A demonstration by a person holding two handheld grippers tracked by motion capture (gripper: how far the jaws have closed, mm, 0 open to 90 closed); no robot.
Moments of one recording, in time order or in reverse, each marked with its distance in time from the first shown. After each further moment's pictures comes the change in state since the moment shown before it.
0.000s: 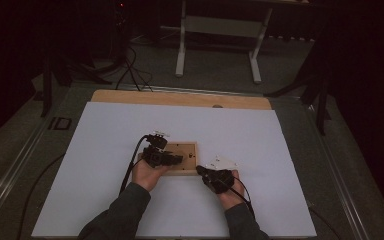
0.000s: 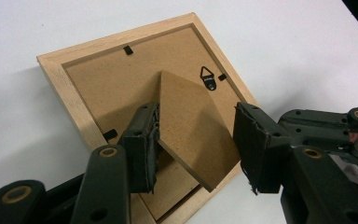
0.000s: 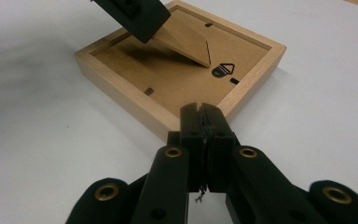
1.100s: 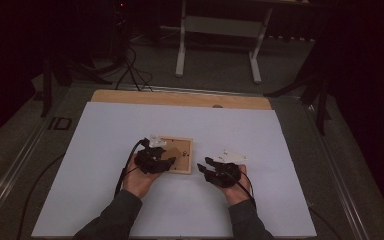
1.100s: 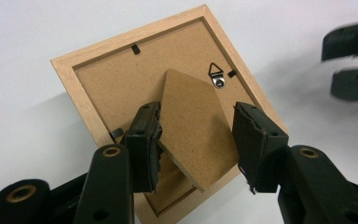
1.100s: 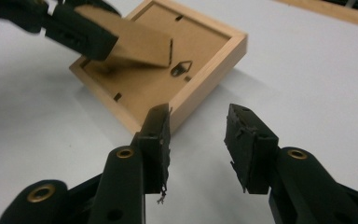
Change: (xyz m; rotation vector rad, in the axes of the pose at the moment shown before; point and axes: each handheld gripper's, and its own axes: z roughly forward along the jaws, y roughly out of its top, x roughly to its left) left arm -0.005 -0.025 -0.022 -0.127 0.157 0.251; right arm -0.018 0.017 -0.018 -0.039 0.018 0.044
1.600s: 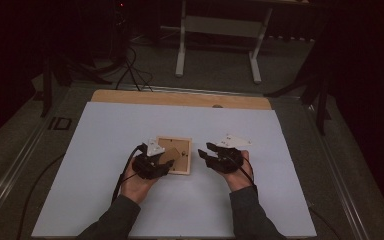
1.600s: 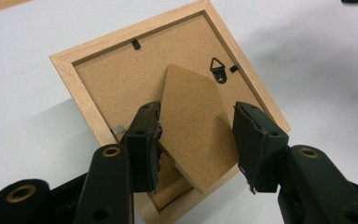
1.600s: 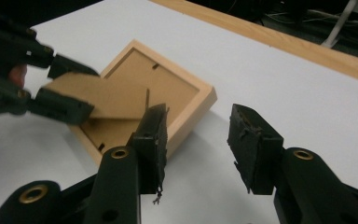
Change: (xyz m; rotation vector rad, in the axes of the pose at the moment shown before) left arm -0.008 -0.014 -0.005 -0.058 0.044 0.052; right arm -0.014 0.042 -0.005 -0.043 -0.004 -0.011
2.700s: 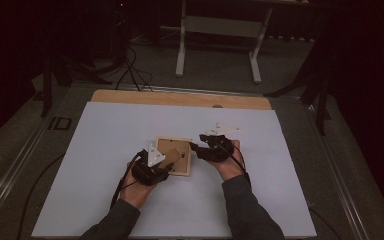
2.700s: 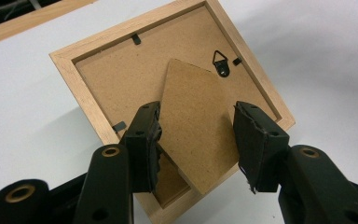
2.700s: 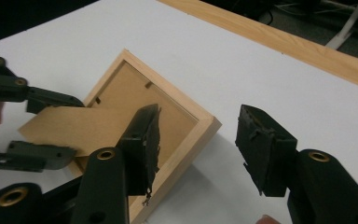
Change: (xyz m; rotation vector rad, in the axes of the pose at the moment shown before) left arm -0.010 -0.012 -0.004 -0.050 0.049 0.081; right arm -0.002 0.023 0.029 0.051 0.024 0.002
